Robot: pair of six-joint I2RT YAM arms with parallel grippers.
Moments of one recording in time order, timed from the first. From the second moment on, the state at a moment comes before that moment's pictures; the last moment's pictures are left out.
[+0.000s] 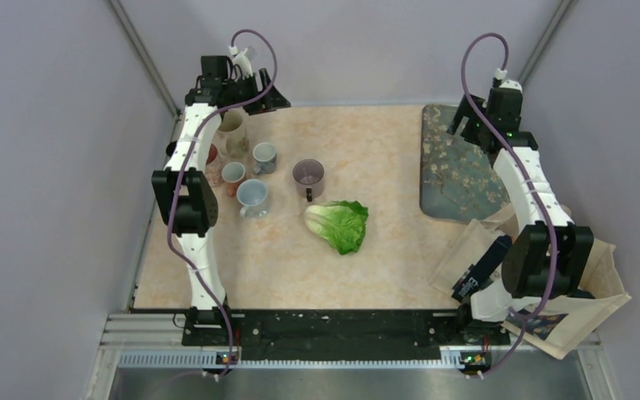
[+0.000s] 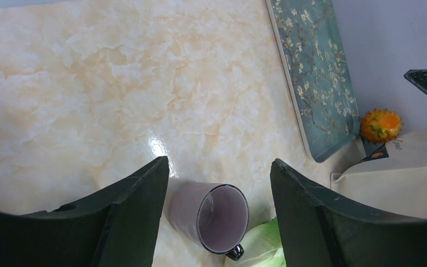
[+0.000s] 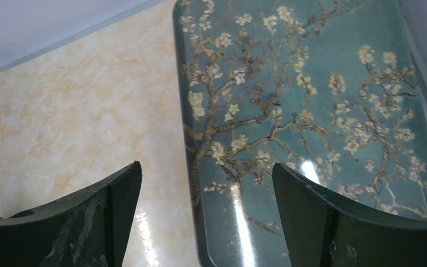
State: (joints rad) left arm -0.03 2.15 2.14 -0.57 0.77 -0.29; right arm -0.03 1.54 1.40 -0.40 0.06 0.31
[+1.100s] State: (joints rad) left arm -0.03 2.15 2.14 -0.57 0.77 -0.29; right arm -0.05 1.27 0.89 -0.12 0.13 0.26
